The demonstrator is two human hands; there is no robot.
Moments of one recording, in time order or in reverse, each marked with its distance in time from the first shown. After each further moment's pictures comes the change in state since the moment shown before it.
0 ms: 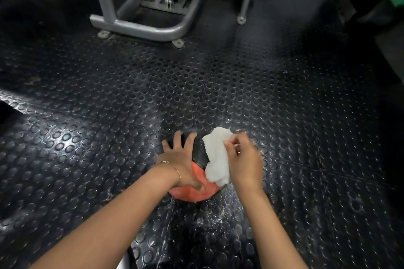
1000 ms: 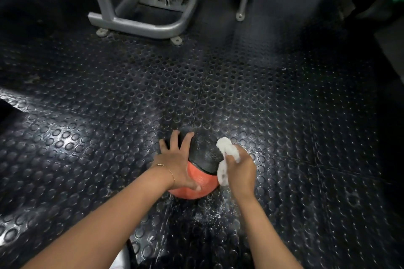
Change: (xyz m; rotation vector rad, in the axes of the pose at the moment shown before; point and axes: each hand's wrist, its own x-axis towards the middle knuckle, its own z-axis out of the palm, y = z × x) left_hand -0.004 -0.005 0.012 0.066 0.018 0.028; right_hand -0.011 0.036 0.028 0.146 -0.002 0.256
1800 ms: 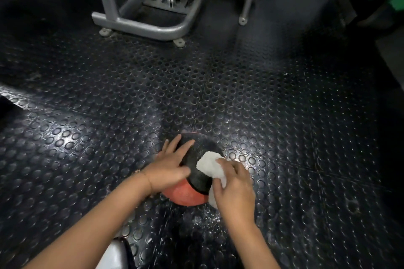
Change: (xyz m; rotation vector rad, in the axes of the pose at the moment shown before) left_hand -0.006 -0.027 0.001 -0.456 0.014 0.164; right_hand -0.048 -0.007 -0.012 -0.375 0.002 -0.396
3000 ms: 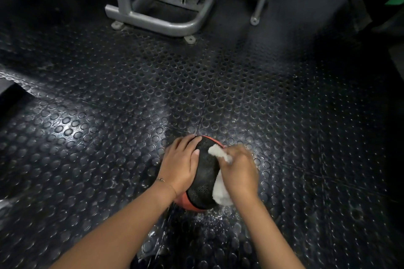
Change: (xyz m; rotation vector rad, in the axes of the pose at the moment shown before) left_hand 0.019 -0.018 0.045 0.101 0.565 0.193; right_hand 0.038 -0.020 -0.006 0.053 -0.085 0.020
